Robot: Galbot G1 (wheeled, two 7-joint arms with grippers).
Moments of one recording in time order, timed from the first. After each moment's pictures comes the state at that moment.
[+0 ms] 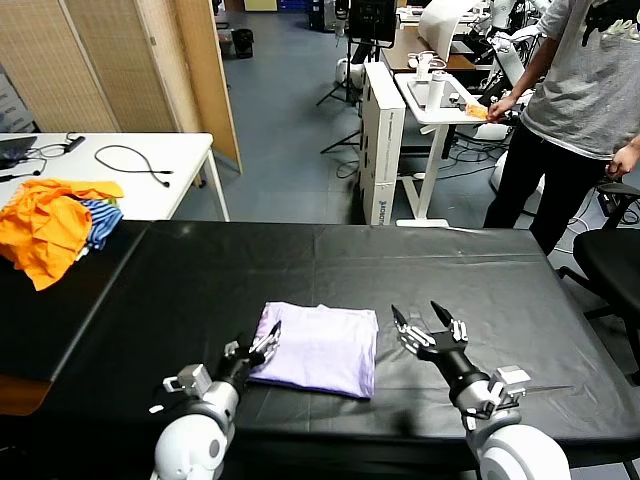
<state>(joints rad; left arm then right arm) 1.39 -1.49 -0.49 -1.91 -0.51 0.37 0.02 -1.50 1.18 0.49 2.25 0.56 -0.33 0.08</state>
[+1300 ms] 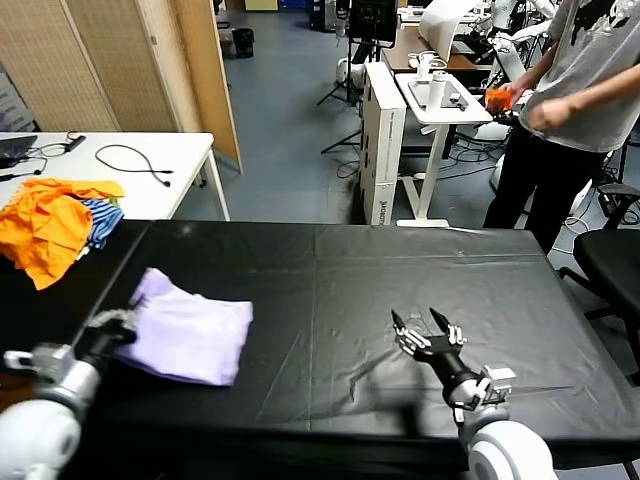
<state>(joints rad) 1.54 -0.94 -0.88 -2.11 -0.55 0.38 -0.02 -1.46 1.20 0.45 2.15 0.54 -0.33 0.11</state>
